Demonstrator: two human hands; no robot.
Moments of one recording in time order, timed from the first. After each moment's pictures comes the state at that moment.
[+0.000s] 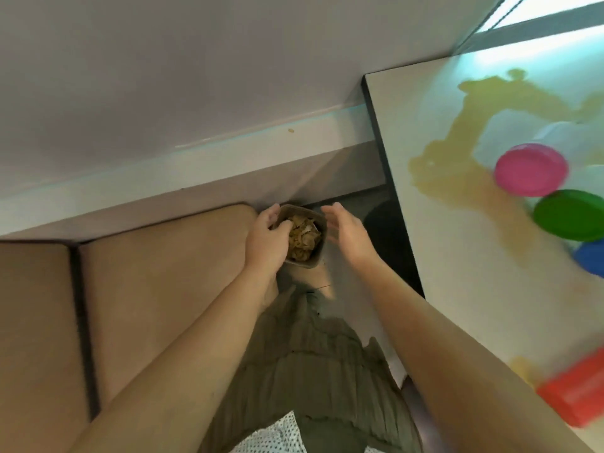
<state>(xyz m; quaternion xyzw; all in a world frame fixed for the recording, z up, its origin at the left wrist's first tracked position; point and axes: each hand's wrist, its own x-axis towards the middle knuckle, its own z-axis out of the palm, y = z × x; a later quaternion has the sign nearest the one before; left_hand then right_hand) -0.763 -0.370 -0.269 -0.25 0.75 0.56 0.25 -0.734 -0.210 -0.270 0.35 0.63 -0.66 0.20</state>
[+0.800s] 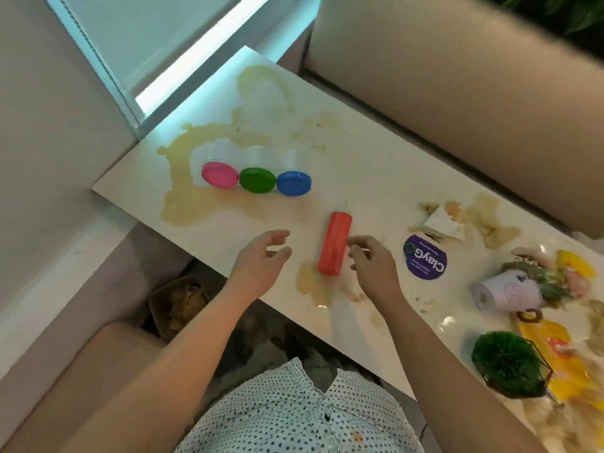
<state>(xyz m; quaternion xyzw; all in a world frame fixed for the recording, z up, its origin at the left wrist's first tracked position) -0.609 -0.141 -0.062 0.30 0.76 0.35 0.46 -0.405 -0.034 -0.070 0.60 0.63 -0.46 -0.17</state>
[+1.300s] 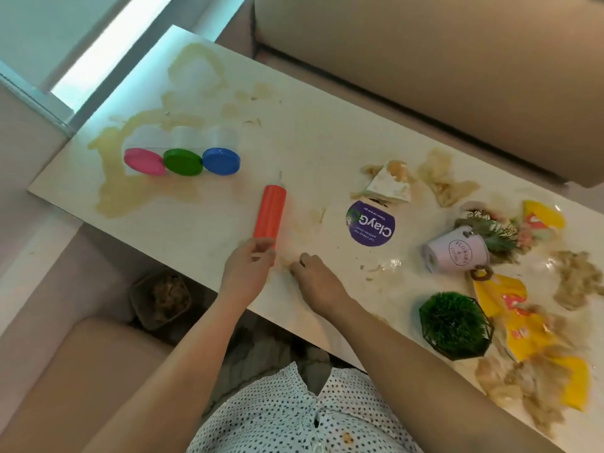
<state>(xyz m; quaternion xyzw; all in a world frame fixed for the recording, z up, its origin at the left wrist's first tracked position) -0.452 -0.114 -0.078 0.25 0.80 0.33 0.44 -0.296 -0.052 -0.158 0.35 0.90 -0.23 0.11</state>
